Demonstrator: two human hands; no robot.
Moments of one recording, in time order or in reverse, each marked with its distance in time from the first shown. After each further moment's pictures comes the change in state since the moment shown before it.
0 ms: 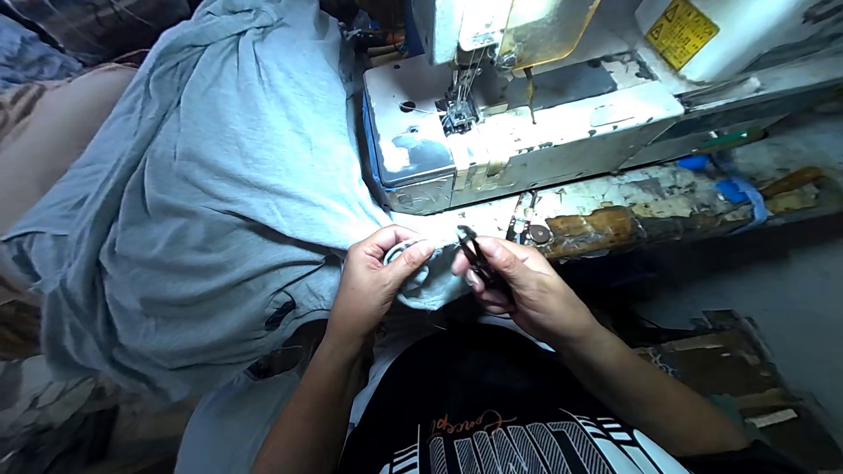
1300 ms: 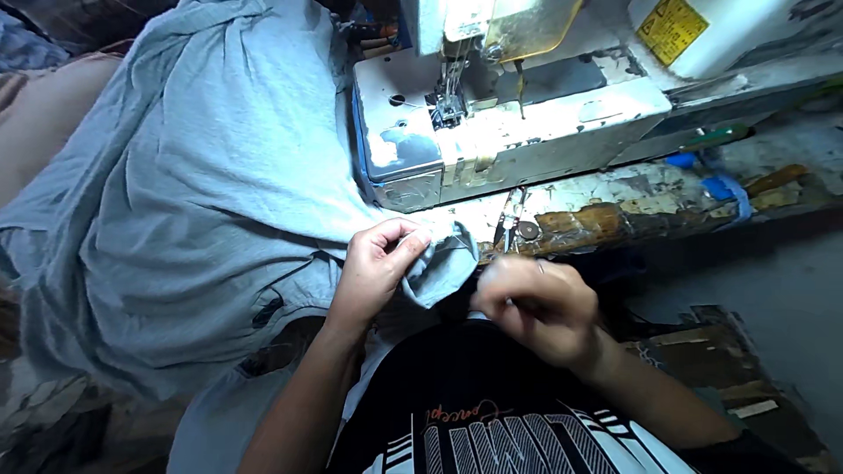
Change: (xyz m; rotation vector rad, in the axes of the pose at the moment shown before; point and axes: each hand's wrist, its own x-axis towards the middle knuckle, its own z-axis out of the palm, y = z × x) left_hand 0.010 -0.003 0.009 0.145 -0.042 0.014; right_hand -0.012 -0.003 -0.010 -0.566 -0.079 -0.807
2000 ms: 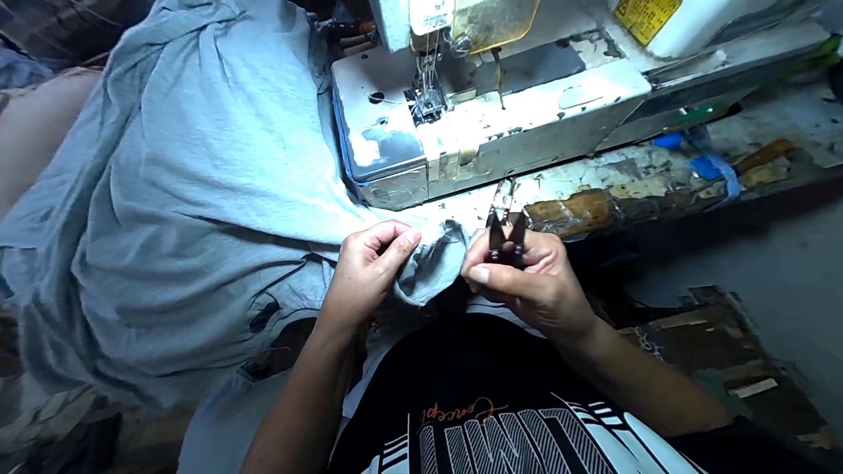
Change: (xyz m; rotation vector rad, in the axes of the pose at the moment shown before) left_hand -0.001 0.004 0.000 0.084 -0.064 0.007; right_hand 0.002 0.001 0.001 0.433 0.195 0.501
